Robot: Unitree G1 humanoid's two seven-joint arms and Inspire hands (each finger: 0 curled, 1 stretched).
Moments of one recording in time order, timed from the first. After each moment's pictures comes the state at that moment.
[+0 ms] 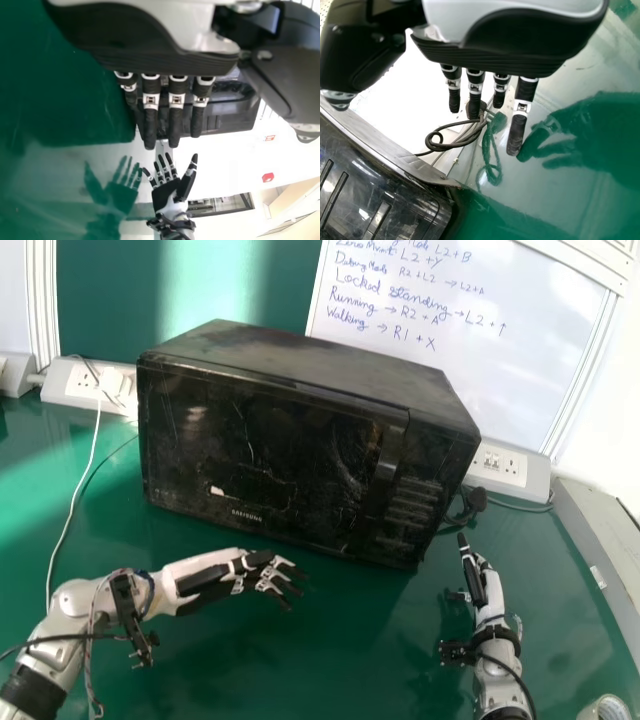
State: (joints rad) left arm -0.60 0.36 -0.02 0.31 -0.24 -0.01 -0.84; right arm -0.97 -0.51 -0.13 1.32 -0.15 -0.28 -0.04
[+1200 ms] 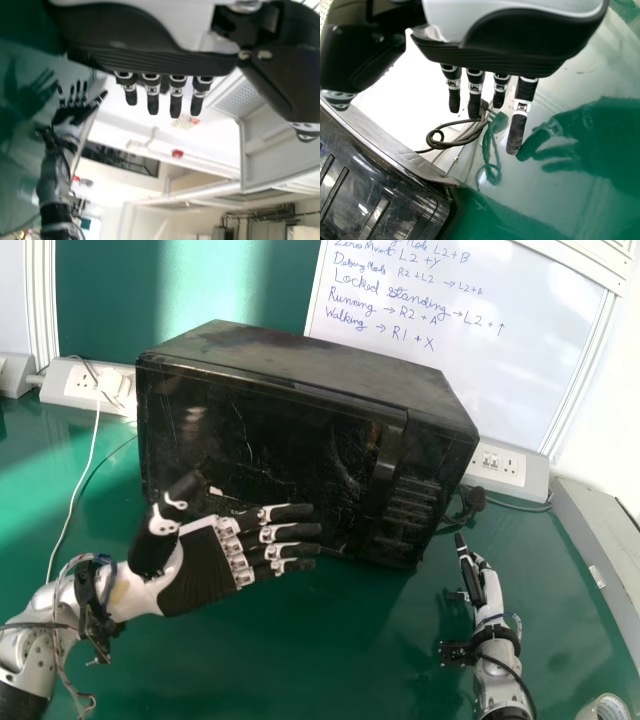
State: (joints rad) left arm -0.53 0.33 0.14 0.04 -0.76 0.35 -1.00; right arm -0.97 -0.51 -0.13 1.32 -0.15 -0.29 -0.04
